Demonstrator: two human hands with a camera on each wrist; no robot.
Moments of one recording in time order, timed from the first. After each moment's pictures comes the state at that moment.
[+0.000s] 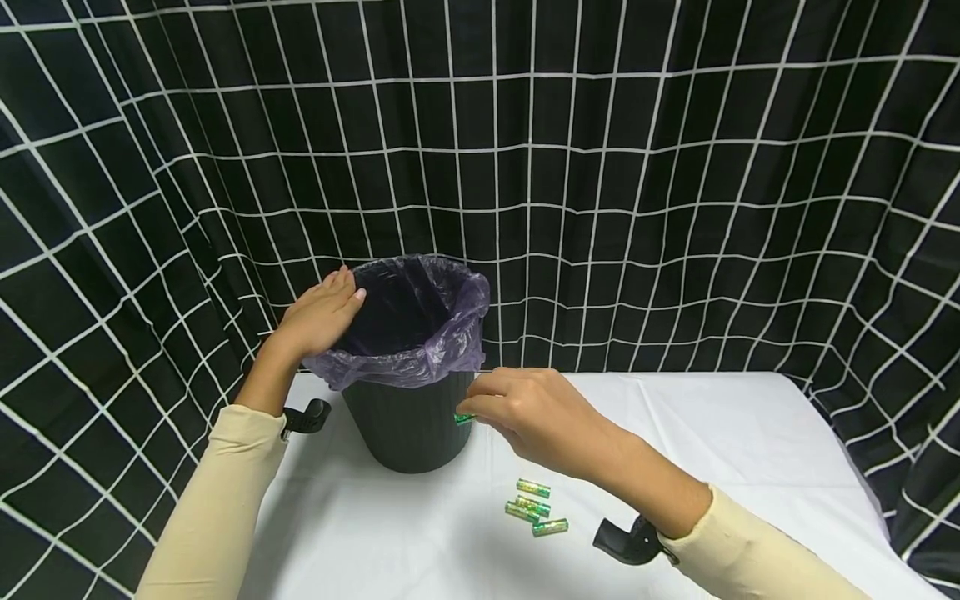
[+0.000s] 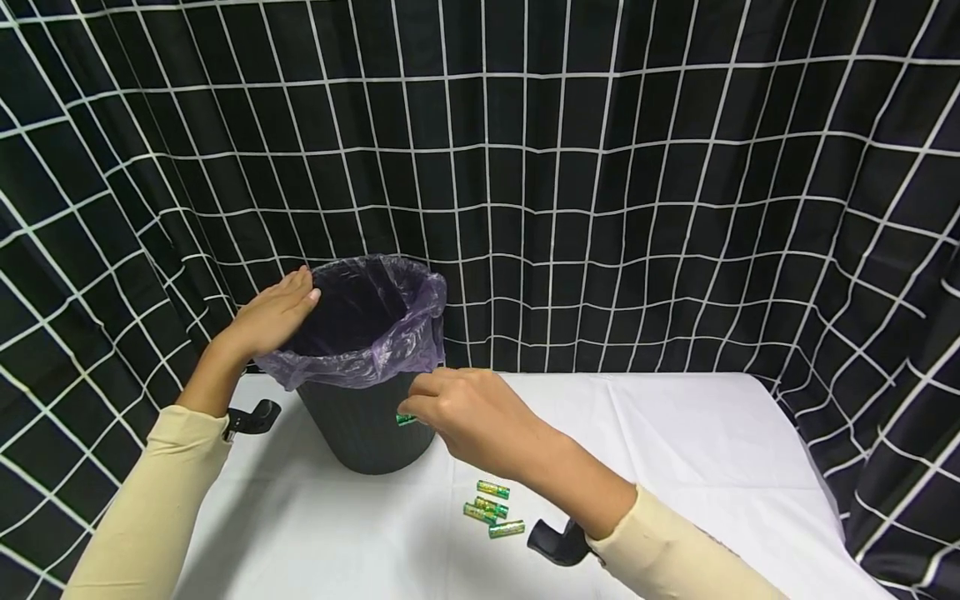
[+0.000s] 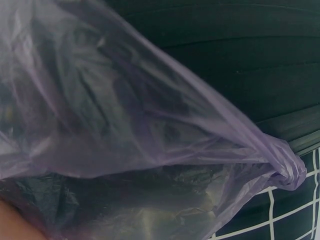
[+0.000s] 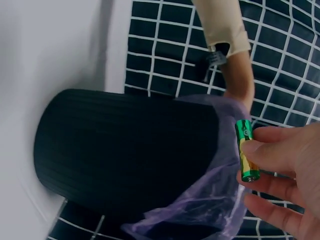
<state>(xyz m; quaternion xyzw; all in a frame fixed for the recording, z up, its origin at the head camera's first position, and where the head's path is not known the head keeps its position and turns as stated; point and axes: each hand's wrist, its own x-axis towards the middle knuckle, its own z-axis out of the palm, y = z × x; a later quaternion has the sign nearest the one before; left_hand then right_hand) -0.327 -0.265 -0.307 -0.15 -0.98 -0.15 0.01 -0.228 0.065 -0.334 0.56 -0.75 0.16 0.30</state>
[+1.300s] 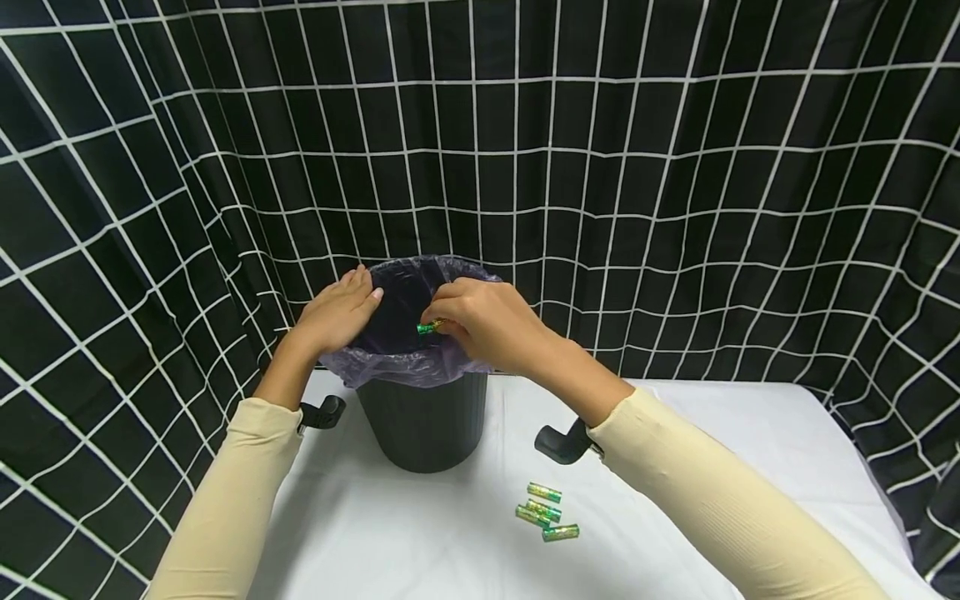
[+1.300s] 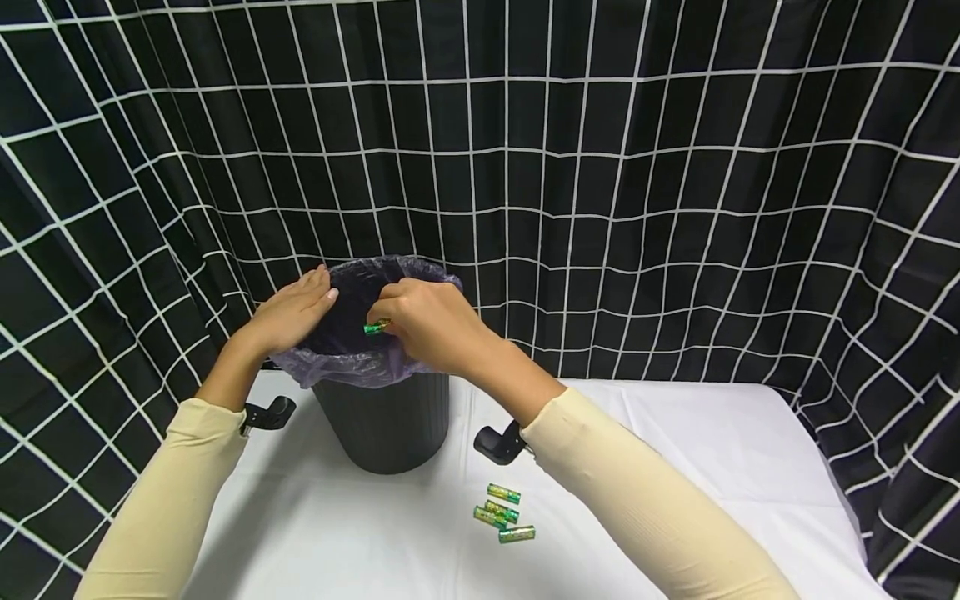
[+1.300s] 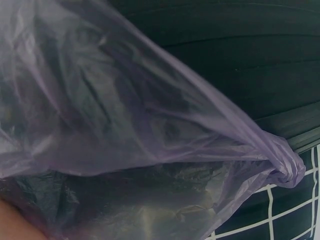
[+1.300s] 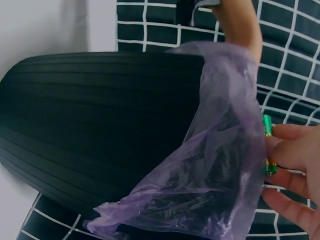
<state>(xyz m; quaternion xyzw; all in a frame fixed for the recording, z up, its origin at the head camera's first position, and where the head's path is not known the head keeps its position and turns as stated) -0.333 -0.266 -0.309 -0.14 -0.98 -0.13 0.02 -0.300 0.002 -0.283 0.52 -0.79 0.14 0.30</state>
